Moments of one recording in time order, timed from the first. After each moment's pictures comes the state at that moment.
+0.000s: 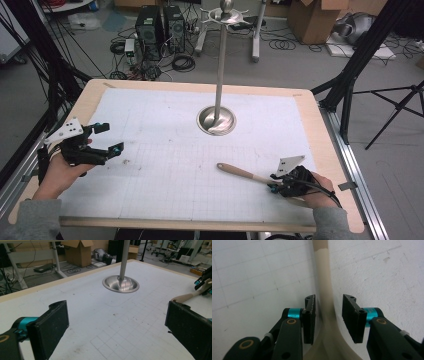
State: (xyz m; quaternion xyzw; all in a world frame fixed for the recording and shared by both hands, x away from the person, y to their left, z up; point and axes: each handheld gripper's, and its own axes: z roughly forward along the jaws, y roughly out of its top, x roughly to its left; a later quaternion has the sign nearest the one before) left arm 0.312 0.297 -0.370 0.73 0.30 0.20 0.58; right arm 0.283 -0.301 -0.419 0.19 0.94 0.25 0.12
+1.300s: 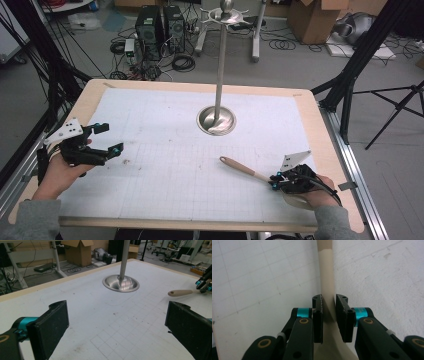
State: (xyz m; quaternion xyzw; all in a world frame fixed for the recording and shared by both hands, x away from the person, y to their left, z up) left arm 0.311 0.298 -0.371 0.73 0.30 0.20 0.58; right arm 0.290 -0.313 -0.421 0.23 0.93 0.29 0.07
